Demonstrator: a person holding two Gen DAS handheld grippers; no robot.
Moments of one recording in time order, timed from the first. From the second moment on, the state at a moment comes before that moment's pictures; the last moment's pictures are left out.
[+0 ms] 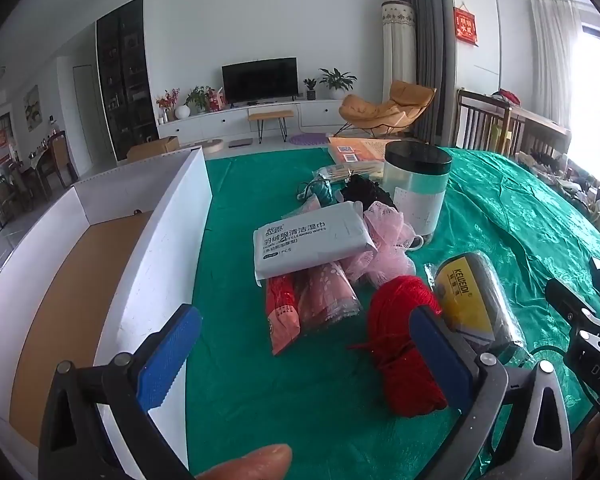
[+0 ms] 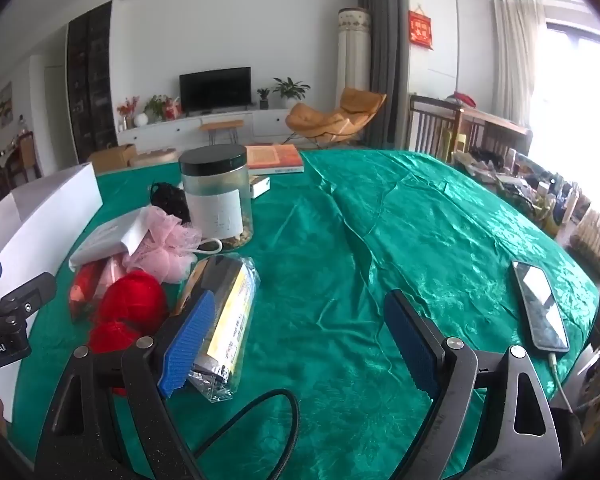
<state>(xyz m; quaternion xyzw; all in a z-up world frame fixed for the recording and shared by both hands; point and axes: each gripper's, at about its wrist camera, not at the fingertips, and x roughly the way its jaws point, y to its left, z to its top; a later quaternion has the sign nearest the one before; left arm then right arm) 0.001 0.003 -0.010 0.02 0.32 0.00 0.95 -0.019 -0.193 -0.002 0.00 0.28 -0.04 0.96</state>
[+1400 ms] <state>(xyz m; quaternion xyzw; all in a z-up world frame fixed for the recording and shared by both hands) 0.005 0.003 -0.032 0.03 0.35 0.01 0.93 -0.017 -0.186 -0.006 0.00 0.28 -0.03 0.96</state>
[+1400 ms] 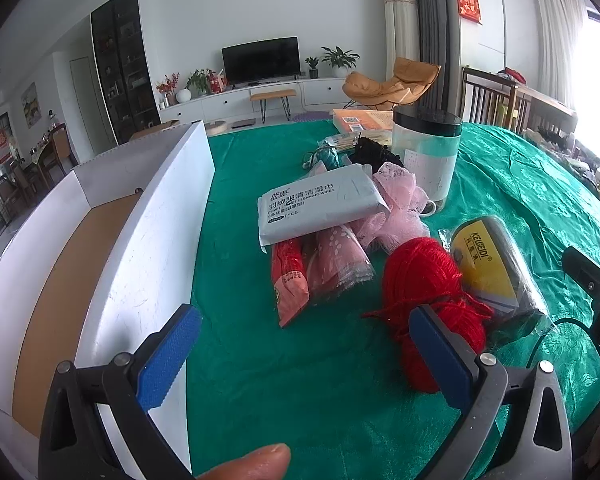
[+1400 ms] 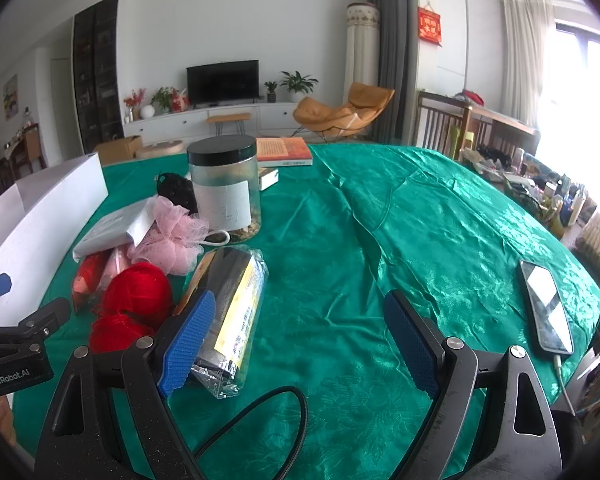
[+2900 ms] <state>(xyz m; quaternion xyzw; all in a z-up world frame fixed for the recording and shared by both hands) 0.033 0.027 -0.028 0.12 0.33 0.03 0.94 -0.017 -0.186 -0.007 0.00 0.29 -0.03 0.96</state>
